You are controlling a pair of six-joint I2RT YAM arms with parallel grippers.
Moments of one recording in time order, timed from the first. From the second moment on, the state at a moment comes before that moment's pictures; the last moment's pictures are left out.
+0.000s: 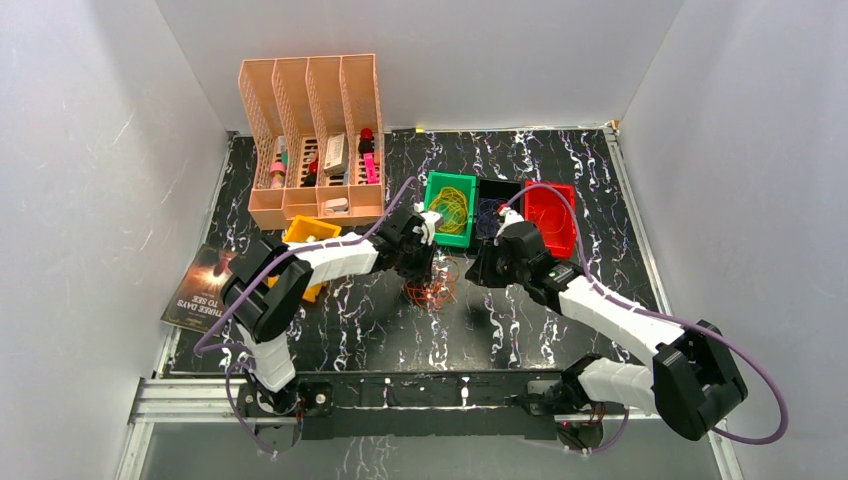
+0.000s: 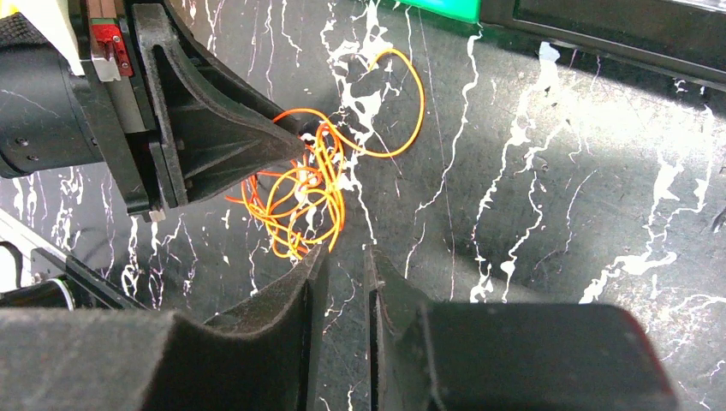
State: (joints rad) left arm -0.74 1.79 1.05 -0.22 0.20 -0.28; right arm 0.62 1.15 0.63 -0.17 -0.12 0.59
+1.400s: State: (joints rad) left arm -0.74 1.28 0.86 -0.13 0.10 -0.43; right arm 0.68 1.19 0.46 0.49 -0.33 0.73
